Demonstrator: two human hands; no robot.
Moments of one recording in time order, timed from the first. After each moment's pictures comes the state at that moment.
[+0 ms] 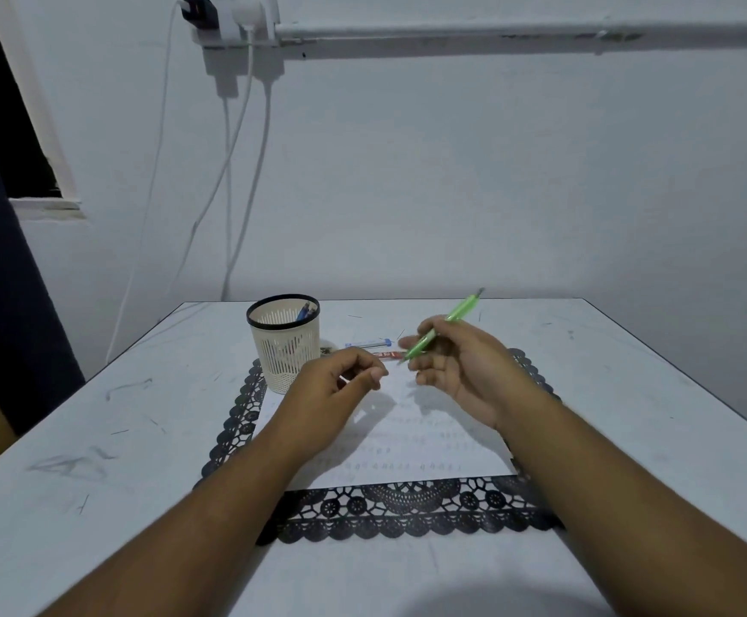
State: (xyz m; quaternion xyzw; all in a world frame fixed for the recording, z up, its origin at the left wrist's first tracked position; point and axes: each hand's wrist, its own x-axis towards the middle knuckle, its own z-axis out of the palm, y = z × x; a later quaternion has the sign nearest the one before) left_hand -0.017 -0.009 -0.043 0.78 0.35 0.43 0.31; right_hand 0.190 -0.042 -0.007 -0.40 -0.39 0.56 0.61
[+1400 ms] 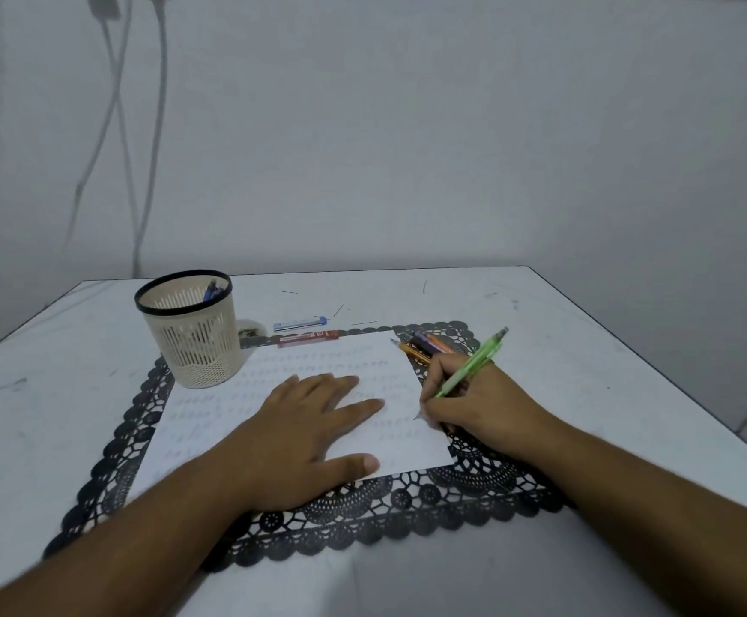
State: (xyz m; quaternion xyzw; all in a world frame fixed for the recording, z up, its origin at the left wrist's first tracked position) left_hand 0.020 -0.018 -0.069 0.94 0.33 -0.01 0.06; right_hand 0.278 -0.087 -0.057 -0.59 -0.61 0.35 0.41
